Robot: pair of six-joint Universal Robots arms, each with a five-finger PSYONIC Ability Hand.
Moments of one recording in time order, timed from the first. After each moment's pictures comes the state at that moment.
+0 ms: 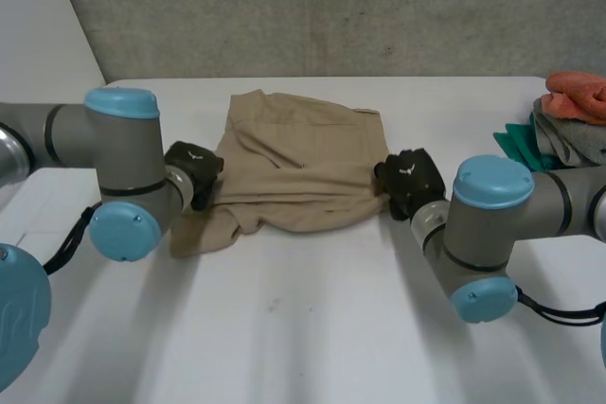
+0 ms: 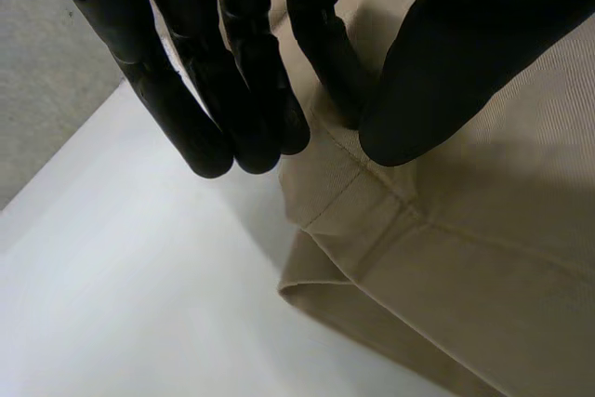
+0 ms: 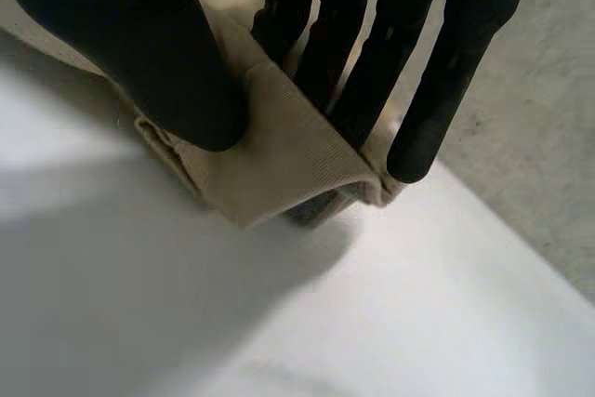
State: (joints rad) left arm 4.31 -2.42 -0.95 2.92 -1.64 3.65; right arm 2.05 -0.79 1.33 -0.35 1.55 2.72; left_hand 1.17 1.19 1.18 1.19 0.99; right_hand 1.10 1.18 1.18 1.19 0.99
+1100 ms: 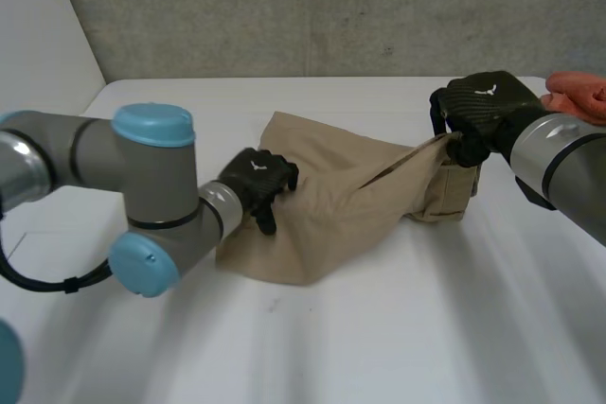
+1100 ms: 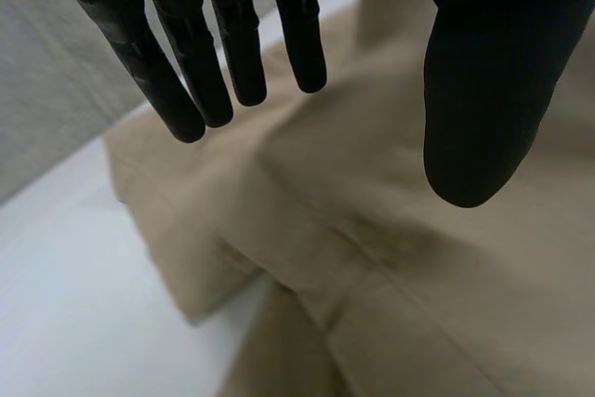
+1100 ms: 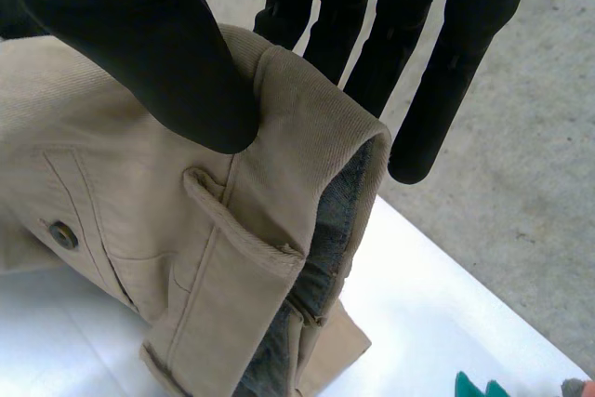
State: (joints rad) left arm 4.16 -2.32 -1.11 3.04 -1.43 3.48; right arm 1.90 -1.31 1.33 0.22 1.38 2.78; left_hand 0.51 0.52 0.52 0.53 0.36; right_hand 1.10 1.18 1.20 1.20 1.01
